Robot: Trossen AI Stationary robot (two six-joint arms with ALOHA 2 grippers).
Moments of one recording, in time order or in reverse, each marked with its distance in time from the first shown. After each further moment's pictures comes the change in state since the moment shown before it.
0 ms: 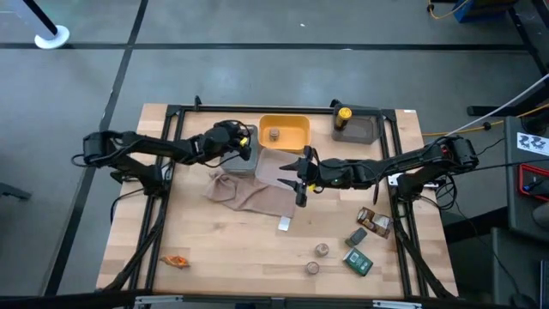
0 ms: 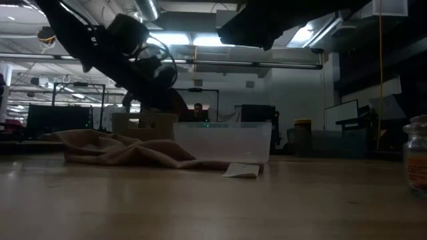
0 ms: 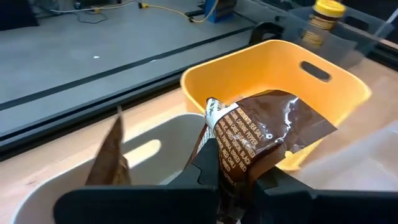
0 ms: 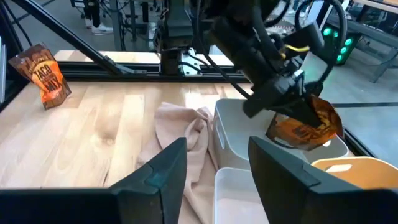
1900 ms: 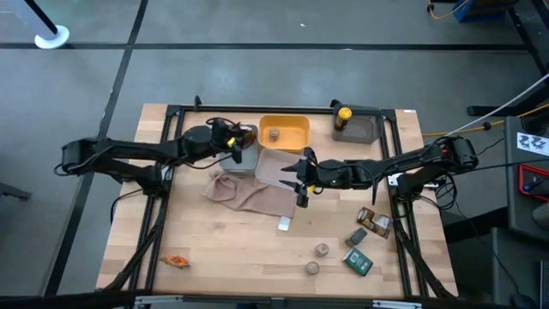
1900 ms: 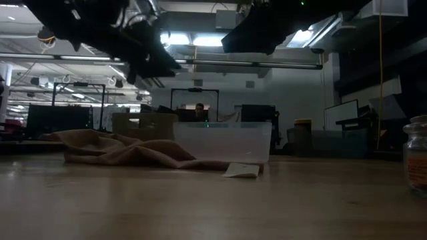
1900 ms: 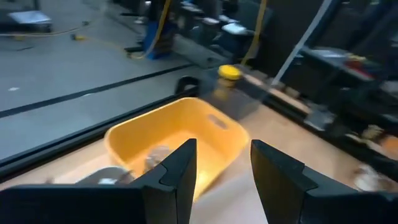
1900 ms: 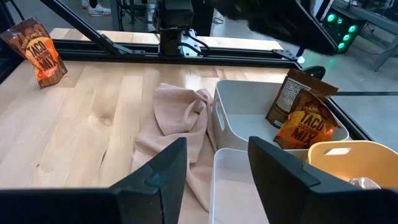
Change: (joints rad) left arm -0.086 -0.279 0.000 -0.036 0.140 -0.017; right arm 0.000 0.001 0.000 -0.070 0.000 0.000
